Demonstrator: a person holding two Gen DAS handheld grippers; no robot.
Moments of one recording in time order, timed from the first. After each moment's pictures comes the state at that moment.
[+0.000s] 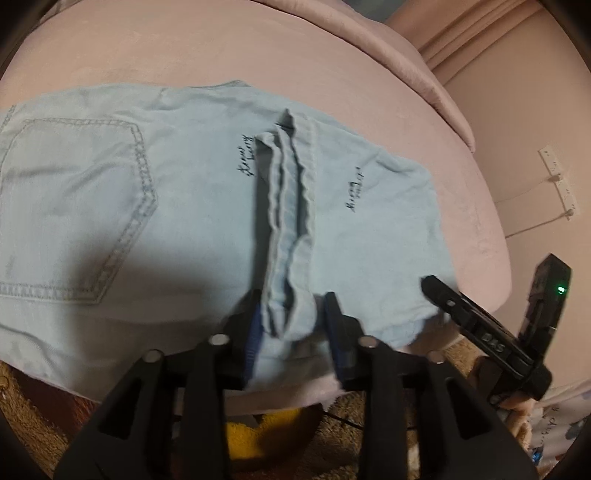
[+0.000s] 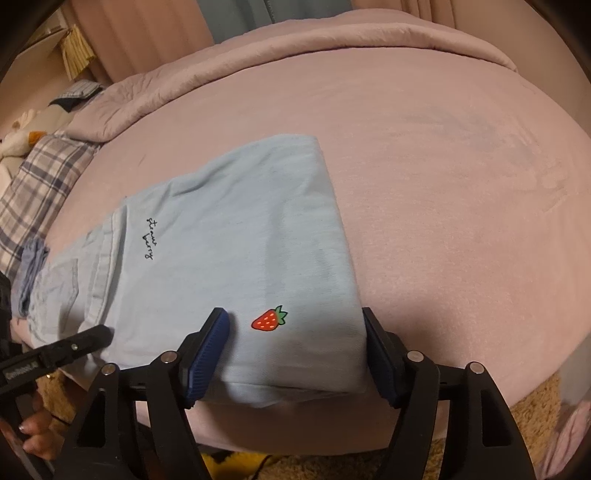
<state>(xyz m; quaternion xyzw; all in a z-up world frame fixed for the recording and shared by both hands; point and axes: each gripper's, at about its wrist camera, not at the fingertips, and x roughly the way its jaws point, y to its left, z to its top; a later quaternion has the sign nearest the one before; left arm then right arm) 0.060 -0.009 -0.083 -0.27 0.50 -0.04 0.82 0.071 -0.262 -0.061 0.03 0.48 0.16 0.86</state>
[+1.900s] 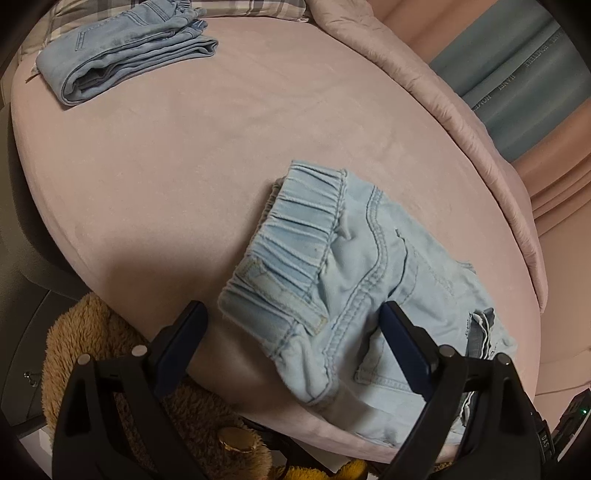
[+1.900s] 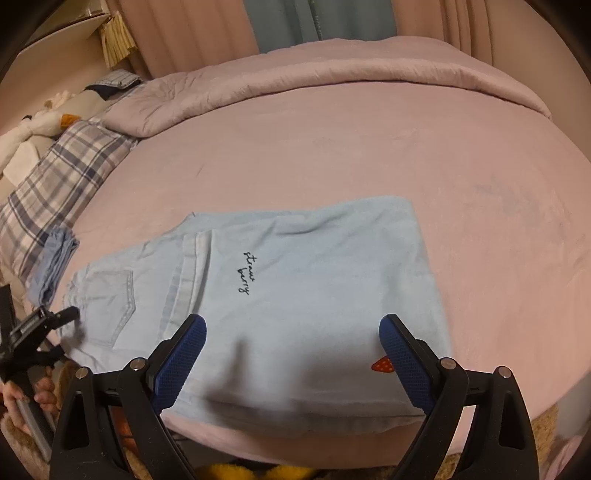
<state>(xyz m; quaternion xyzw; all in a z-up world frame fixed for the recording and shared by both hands) -0.047 0.165 -0.072 -0.38 0.39 0.24 0.80 0.067 -0.197 -0.023 0.01 0.45 0.21 0.87</state>
